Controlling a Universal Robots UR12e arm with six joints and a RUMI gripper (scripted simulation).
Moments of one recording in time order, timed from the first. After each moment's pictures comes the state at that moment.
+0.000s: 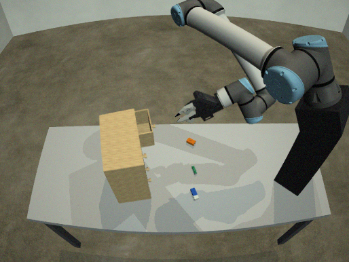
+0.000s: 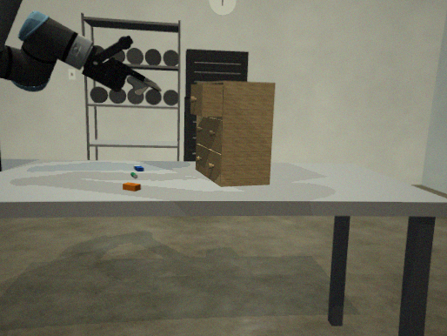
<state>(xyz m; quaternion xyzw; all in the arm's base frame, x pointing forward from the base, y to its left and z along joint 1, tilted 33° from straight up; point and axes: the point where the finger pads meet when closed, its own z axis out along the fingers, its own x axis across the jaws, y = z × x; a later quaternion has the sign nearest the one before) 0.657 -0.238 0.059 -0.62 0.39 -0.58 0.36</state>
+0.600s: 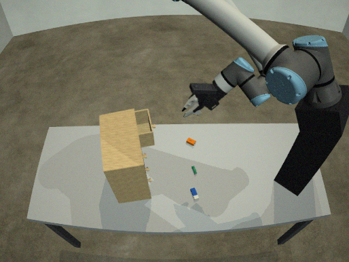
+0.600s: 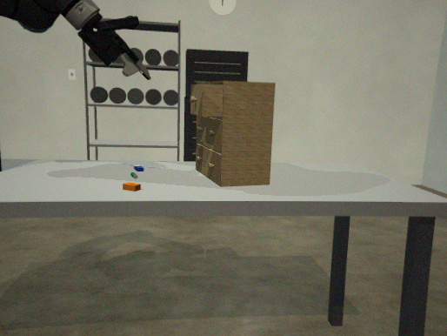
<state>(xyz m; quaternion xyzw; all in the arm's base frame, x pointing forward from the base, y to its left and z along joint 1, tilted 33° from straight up) 0.617 -0.223 0.078 -0.67 0.48 -0.51 0.24</state>
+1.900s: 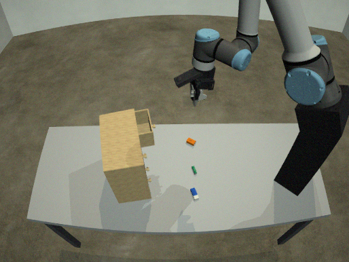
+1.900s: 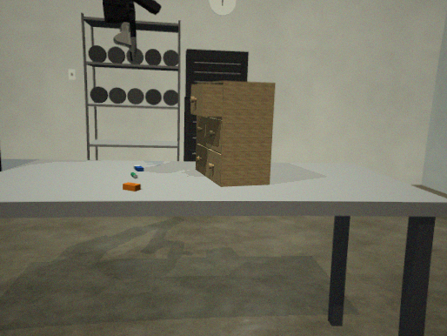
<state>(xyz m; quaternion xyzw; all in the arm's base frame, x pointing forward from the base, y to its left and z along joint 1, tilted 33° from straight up) 0.559 -0.215 0.114 -0.72 0.62 -0.31 0.00</state>
